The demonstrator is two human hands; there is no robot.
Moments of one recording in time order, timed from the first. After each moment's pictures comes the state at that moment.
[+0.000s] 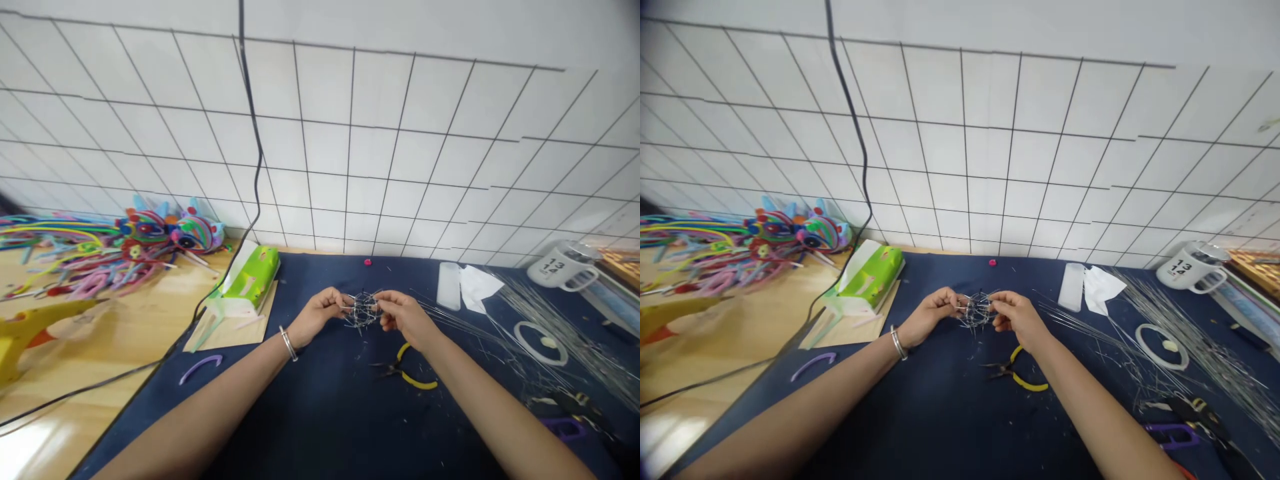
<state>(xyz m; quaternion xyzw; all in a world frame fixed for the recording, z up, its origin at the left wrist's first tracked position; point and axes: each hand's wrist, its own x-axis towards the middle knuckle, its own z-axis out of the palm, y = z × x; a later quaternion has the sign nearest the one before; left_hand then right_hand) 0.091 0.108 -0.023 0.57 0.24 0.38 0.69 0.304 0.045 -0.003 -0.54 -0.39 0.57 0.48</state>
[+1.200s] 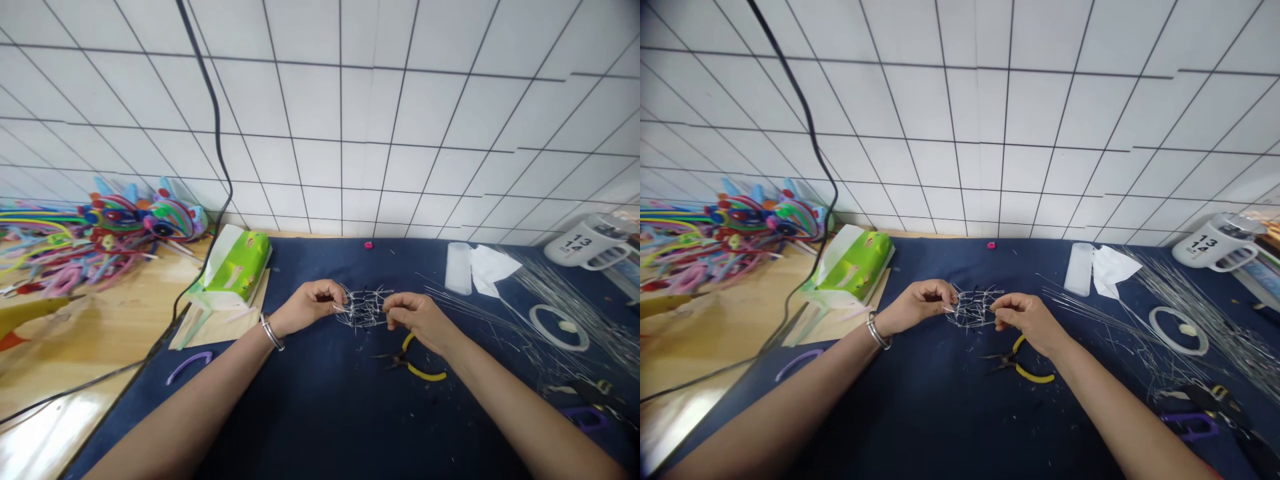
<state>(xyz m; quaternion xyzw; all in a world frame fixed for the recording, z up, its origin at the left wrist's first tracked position) 0.077 0.125 -0.015 0.69 0.22 0.29 0.62 0.317 0.027 -0.007 -0.50 -0.44 0.59 0.45</state>
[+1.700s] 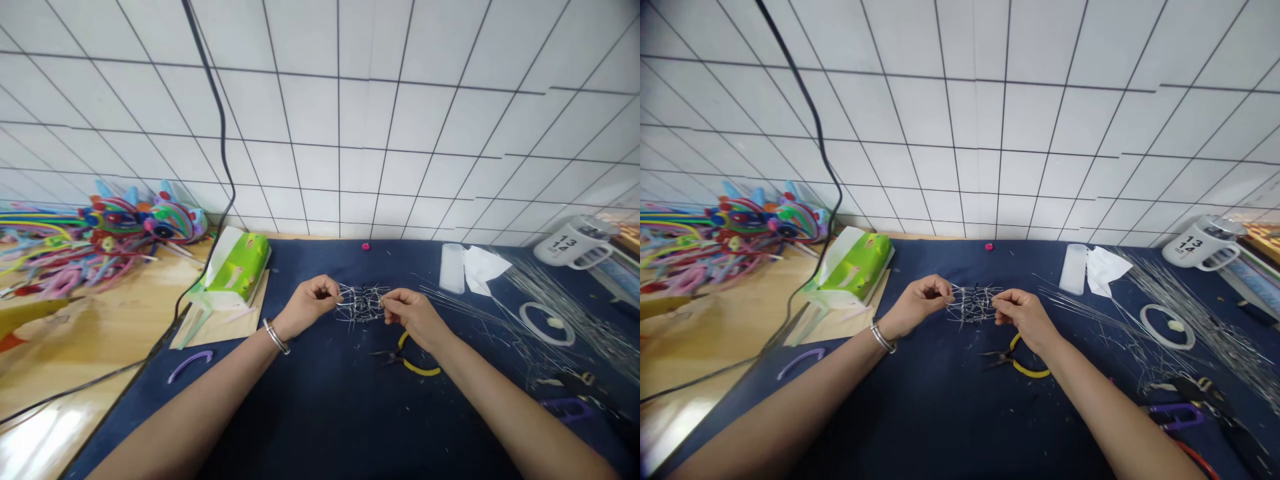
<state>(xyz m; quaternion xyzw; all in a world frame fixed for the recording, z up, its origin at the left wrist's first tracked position) 0.084 0.114 -0.015 0.66 0.29 0.38 0.58 0.311 0.026 -0.010 -0.53 -0.38 0.57 0.50</state>
